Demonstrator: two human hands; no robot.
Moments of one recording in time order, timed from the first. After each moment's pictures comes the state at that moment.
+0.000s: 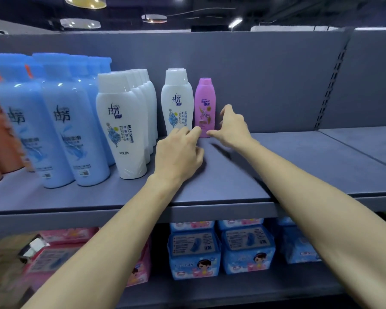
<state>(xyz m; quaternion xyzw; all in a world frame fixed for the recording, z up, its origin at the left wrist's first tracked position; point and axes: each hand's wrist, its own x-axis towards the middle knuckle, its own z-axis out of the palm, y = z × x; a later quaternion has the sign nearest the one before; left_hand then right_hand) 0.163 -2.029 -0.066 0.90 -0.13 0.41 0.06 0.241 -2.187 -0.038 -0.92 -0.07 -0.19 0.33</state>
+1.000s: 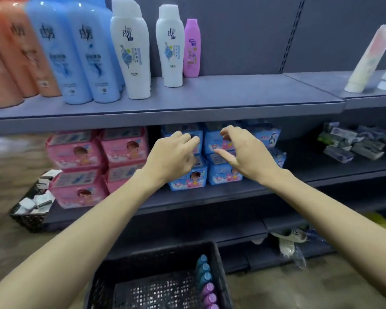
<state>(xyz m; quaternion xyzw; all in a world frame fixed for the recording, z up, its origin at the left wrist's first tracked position) -0.008 -1.990 -0.167 0.87 -0.35 0.35 0.02 -0.033 -2.214 -0.160 -0.94 -0.17 -0.25 0.14</state>
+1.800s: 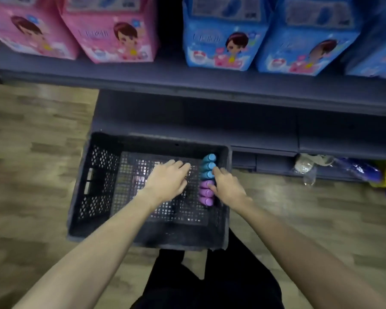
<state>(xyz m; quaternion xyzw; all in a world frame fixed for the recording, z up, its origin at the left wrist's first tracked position) -0.127 -1.987 -0.507 0.97 -0.17 -0.13 0.05 -0.105 -2.190 -0.554 -0.93 -0.11 0.32 0.11</state>
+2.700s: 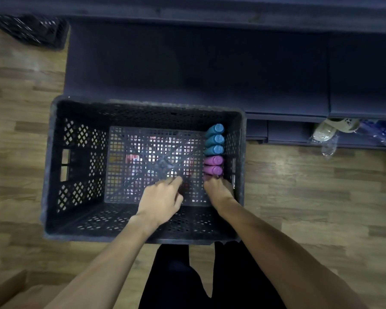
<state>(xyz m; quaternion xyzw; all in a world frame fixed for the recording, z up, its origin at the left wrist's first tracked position) -0.203 -1.990 -0.608 0.96 -0.07 -0.24 0.14 -0.172 -2.164 -0.702 -0.91 -0.20 0.37 -0.04</state>
